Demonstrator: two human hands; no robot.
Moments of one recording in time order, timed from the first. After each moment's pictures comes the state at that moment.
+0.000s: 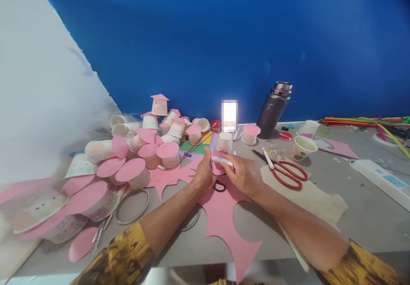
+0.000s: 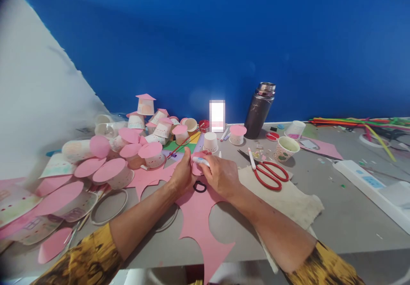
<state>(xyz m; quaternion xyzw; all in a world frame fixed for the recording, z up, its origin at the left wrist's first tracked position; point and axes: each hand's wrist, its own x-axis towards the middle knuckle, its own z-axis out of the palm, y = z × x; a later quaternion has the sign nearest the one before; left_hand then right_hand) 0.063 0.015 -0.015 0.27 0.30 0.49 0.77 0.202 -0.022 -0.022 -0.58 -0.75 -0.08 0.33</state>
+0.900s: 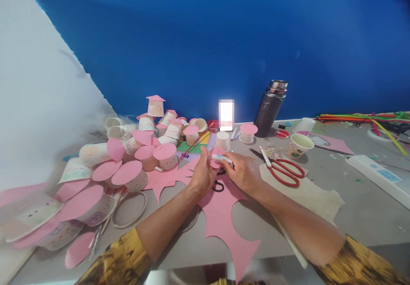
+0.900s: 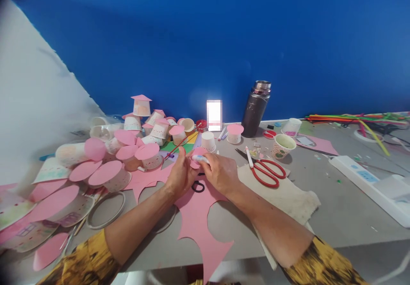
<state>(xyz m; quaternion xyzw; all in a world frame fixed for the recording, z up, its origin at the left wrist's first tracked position) 0.068 0.008 -0.005 0.33 0.22 0.51 0.76 0.205 -0.021 -0.013 -0.62 -0.72 -0.03 0.31</state>
